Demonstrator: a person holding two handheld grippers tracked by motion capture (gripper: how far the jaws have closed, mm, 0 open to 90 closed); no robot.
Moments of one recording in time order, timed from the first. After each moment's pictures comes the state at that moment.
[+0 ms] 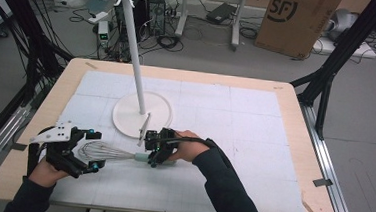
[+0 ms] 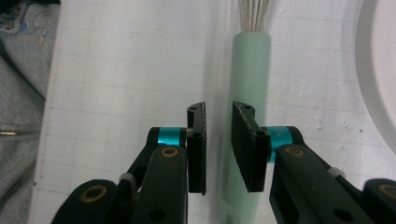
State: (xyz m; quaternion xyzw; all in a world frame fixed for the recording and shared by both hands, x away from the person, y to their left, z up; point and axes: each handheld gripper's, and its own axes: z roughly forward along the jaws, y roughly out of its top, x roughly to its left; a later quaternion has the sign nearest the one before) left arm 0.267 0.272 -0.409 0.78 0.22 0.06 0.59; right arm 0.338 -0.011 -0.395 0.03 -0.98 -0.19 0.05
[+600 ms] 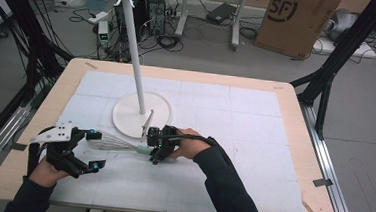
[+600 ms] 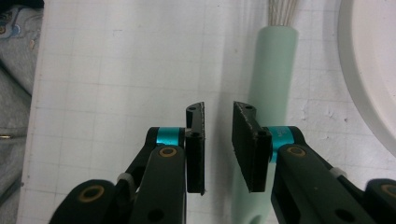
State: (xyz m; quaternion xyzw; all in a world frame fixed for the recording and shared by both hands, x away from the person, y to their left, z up) left arm 0.267 0.272 -0.410 0.78 0.22 0.06 0.59; right arm 0.348 -0.015 -0.397 0.02 -0.98 -0.19 0.05
